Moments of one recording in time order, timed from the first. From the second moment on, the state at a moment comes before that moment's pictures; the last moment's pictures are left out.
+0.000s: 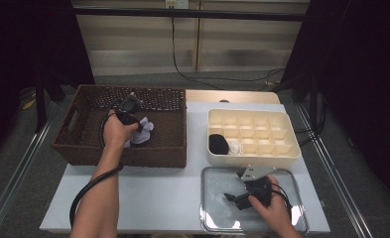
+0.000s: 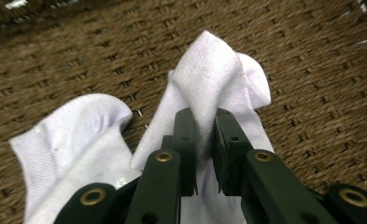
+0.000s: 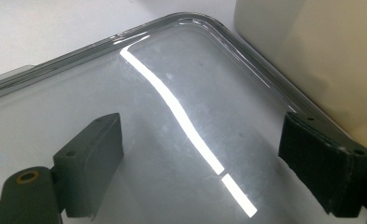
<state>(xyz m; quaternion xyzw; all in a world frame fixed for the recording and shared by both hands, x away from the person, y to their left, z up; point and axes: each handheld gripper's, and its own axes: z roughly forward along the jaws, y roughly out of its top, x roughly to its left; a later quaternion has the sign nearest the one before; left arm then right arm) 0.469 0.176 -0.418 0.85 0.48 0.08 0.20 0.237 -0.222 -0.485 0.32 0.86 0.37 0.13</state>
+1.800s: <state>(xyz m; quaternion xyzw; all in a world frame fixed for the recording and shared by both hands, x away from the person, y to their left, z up) 0.415 0.183 -0.337 0.86 0.45 0.01 0.25 0.237 -0.222 -0.485 0.32 0.86 0.37 0.14</state>
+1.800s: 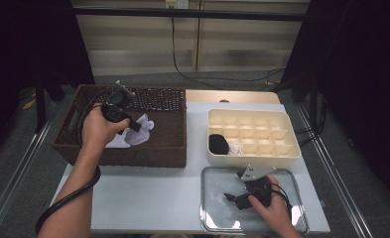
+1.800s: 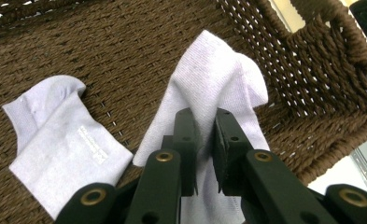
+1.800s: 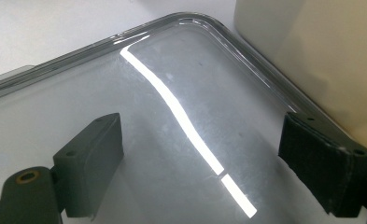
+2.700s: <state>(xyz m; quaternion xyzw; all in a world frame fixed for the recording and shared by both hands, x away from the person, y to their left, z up) 0.389 0.174 -0.324 0.87 0.41 0.00 0.26 0.237 -0.222 -0.485 0.31 0.86 0.37 0.14</state>
